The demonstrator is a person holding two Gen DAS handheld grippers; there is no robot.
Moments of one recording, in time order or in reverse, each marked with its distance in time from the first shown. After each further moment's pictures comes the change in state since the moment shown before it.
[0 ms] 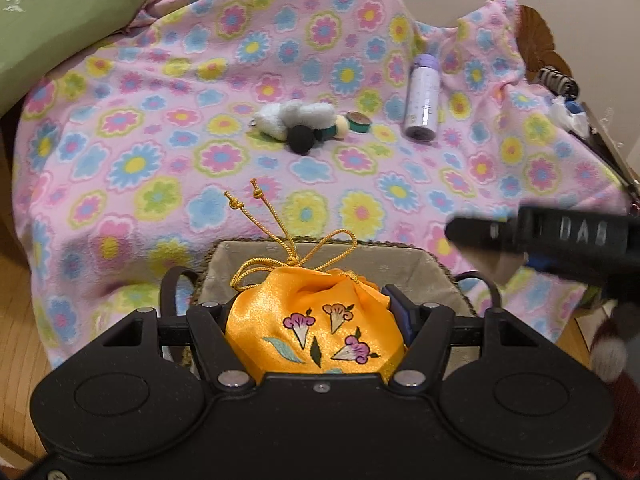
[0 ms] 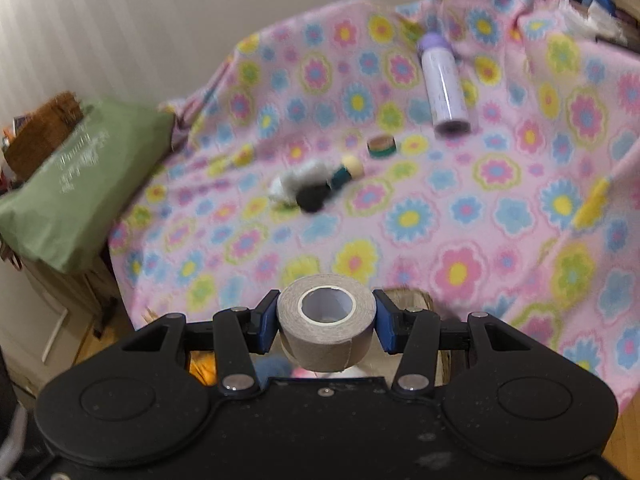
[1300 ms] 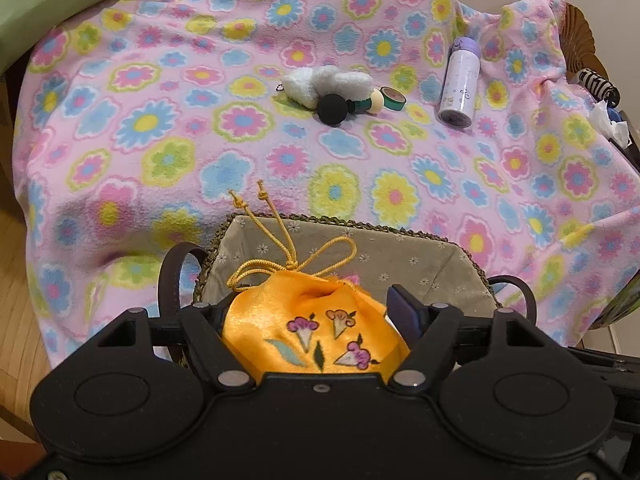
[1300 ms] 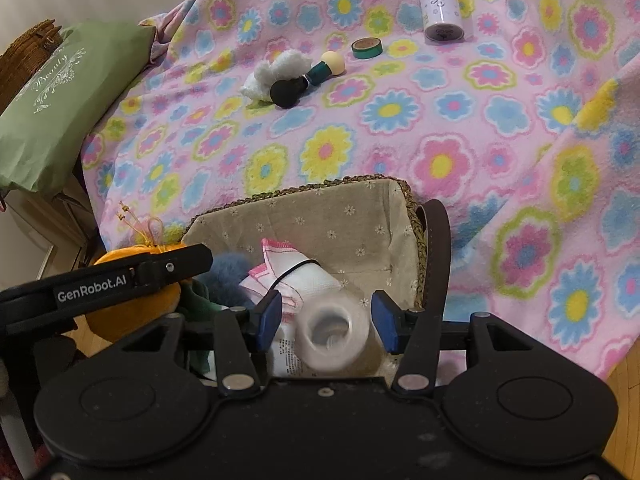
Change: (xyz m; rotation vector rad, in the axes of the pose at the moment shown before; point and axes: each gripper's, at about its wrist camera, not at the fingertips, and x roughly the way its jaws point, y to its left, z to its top) left arm 0.029 0.015 0.000 -0.086 0.080 0.027; right arm 0.024 -0.022 -0.039 -0.037 0.198 -0.025
